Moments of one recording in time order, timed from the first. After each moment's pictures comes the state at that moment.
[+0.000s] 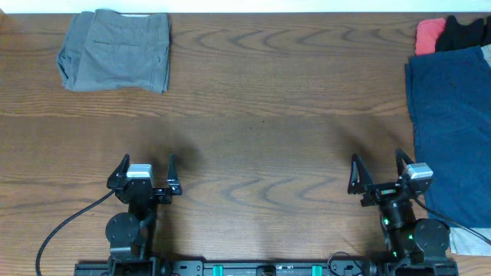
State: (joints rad) left arm 0.02 0.01 0.03 -0.13 0.04 0.01; right arm 0.01 0.02 0.15 -0.15 -0.18 0.22
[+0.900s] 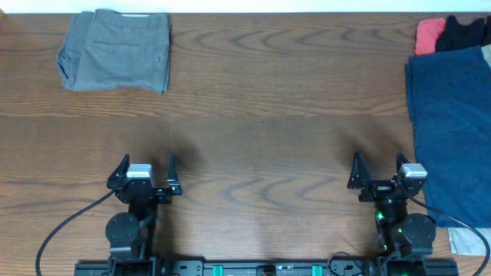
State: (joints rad) left arm 0.02 0.01 0.03 -0.13 0.04 0.01; right arm 0.00 0.01 0.01 -0.07 -0.07 0.22
